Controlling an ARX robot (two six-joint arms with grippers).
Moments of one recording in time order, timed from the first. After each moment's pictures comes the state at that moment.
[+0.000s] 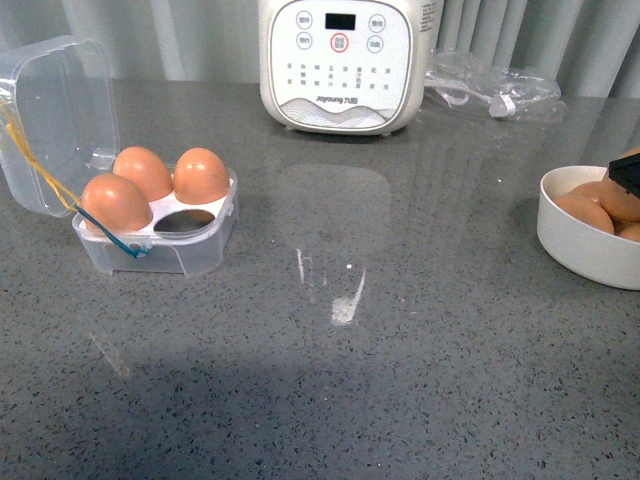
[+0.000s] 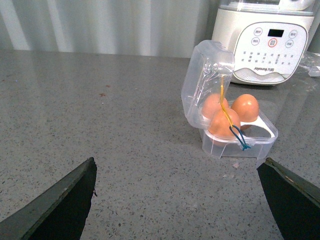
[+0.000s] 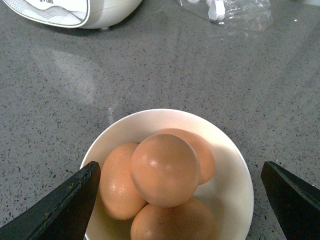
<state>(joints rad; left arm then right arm) 0.00 0.00 0.03 0.00 0.00 0.00 0.03 1.37 0.61 0.37 -0.17 -0.13</state>
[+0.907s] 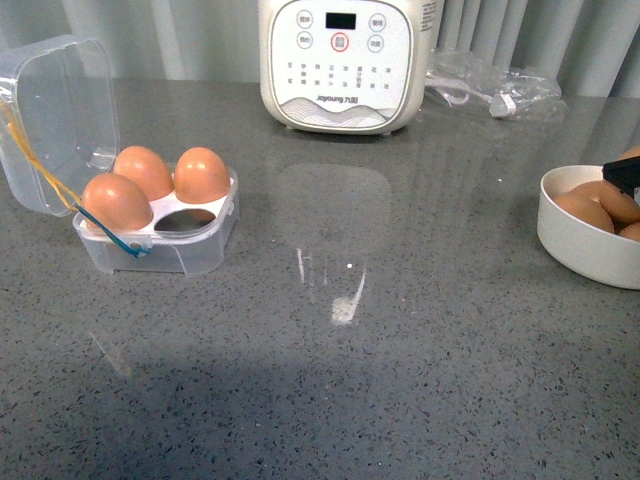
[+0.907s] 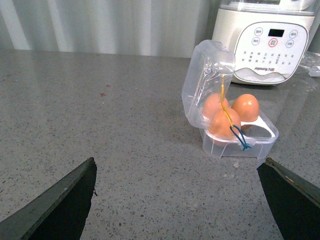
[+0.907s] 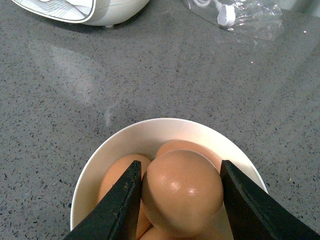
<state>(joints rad) 0.00 0.00 0.03 0.00 0.00 0.00 0.07 1.46 0.63 0.47 -0.15 -0.17</state>
